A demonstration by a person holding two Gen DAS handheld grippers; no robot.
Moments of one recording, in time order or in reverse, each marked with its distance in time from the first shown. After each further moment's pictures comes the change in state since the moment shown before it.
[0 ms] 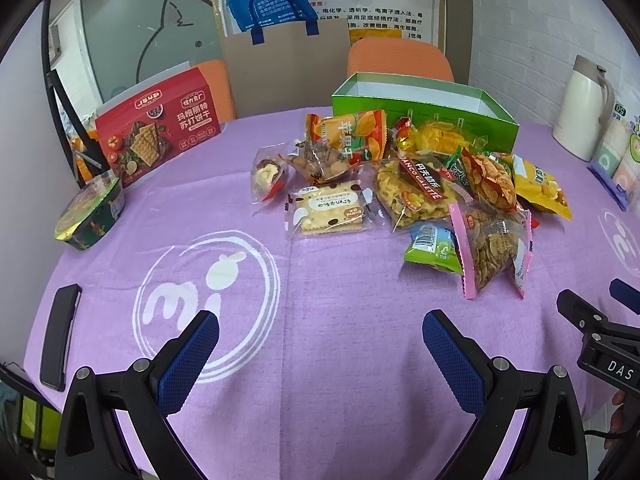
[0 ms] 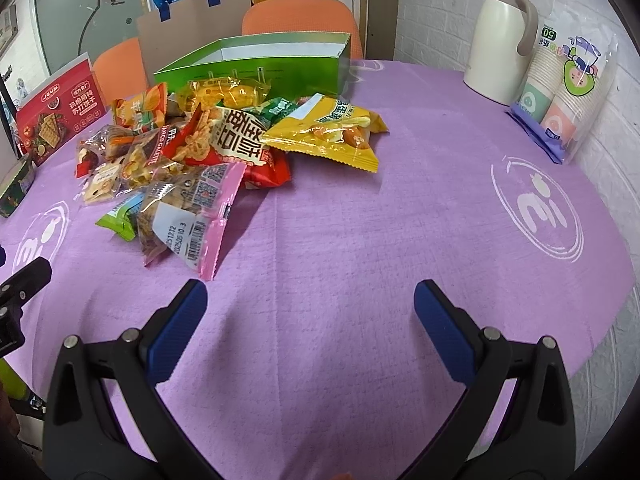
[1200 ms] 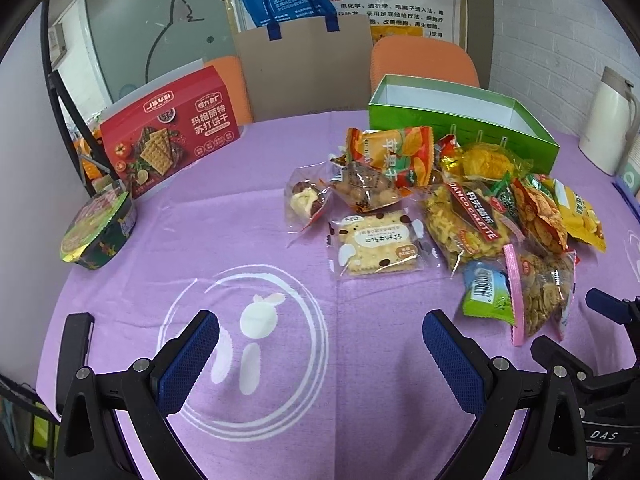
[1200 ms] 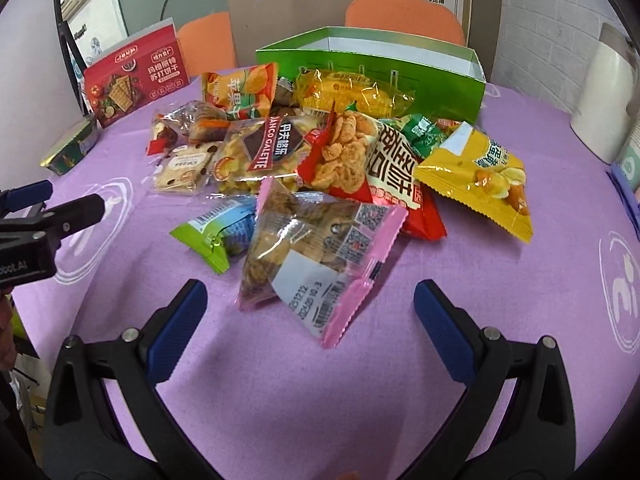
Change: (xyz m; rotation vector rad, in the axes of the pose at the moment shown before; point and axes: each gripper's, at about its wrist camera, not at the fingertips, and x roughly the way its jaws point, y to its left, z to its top) left arm 0.028 0.036 0.038 -0.022 0.026 0.046; right arm 0.037 0.067 0.036 -0.198 0.033 0.225
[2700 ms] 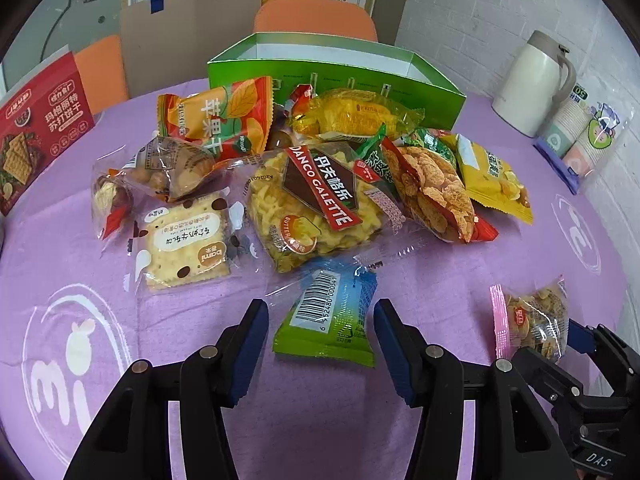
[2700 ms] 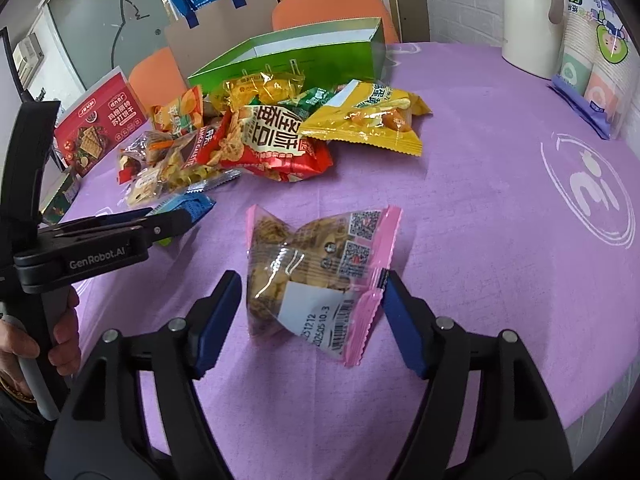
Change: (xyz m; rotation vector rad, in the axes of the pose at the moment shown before) left arm 0.045 -0.088 0.008 0.131 0.118 -0.364; right arm -0.045 -0.057 -0.055 0.246 -0.013 -0.004
